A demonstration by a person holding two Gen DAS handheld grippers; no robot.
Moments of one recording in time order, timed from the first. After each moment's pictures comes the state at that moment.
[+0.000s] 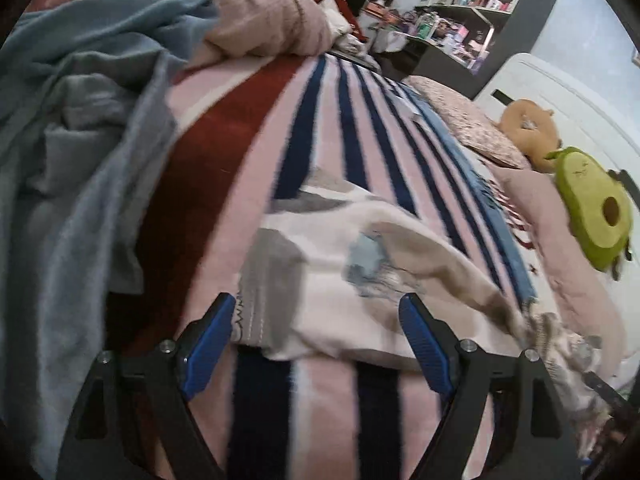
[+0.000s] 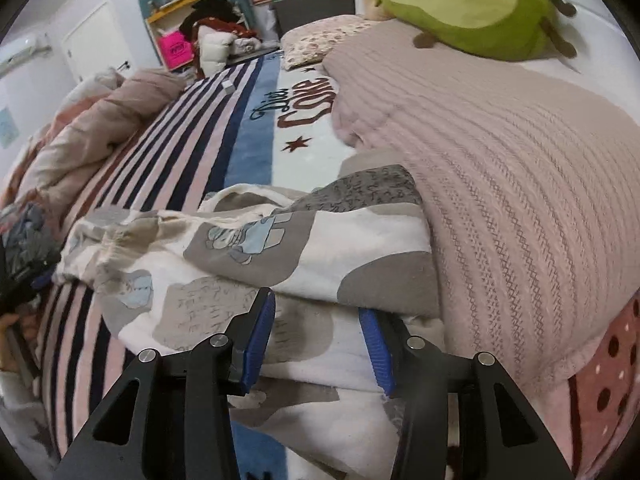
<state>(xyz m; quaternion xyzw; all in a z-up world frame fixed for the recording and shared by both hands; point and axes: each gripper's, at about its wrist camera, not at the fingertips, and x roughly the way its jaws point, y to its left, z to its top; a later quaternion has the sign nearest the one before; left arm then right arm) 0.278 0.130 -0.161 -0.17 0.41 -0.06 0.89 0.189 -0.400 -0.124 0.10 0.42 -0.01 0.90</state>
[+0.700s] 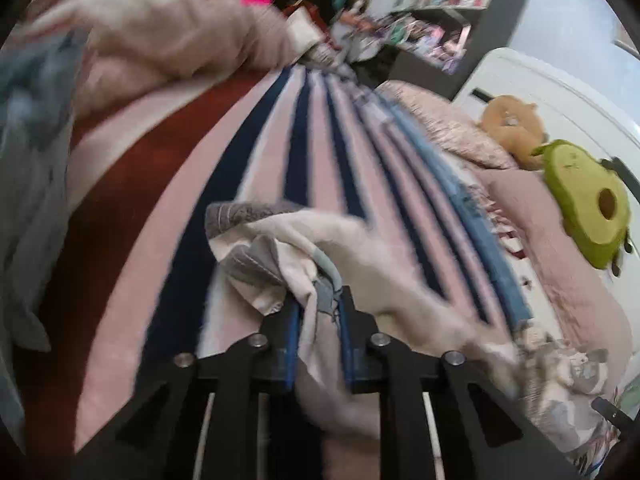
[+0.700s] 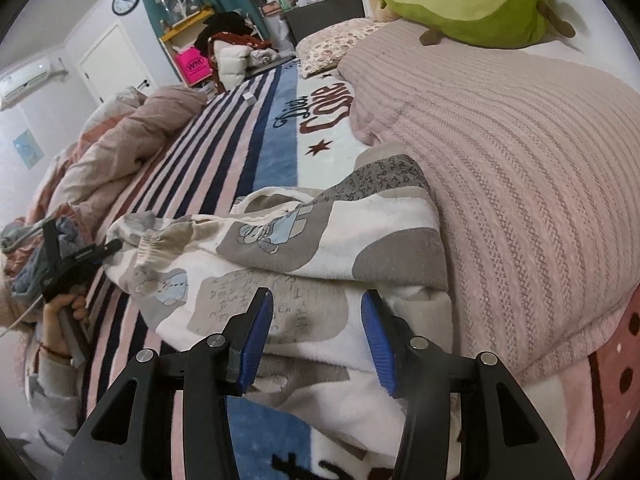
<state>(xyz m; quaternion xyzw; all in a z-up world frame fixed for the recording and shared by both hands) 0.311 0.083 -0.148 -0.14 0.36 -0.09 0.92 0.165 -0.405 -0.119 0.15 0.40 0.04 0.90</state>
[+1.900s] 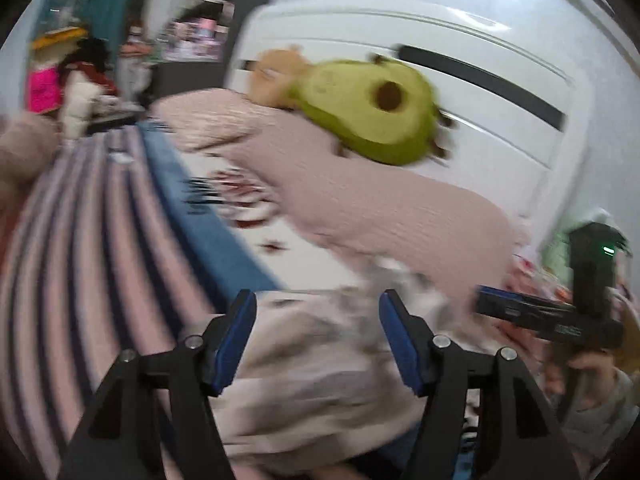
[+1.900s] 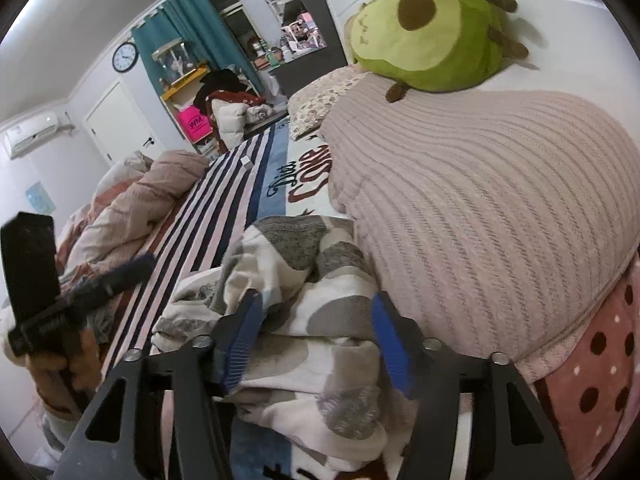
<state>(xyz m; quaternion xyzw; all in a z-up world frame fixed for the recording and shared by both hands) 0.245 -0.127 -0.054 0.02 0.32 -0.36 0.88 0.142 -0.446 -0.080 0.19 0.31 0.03 0.93</state>
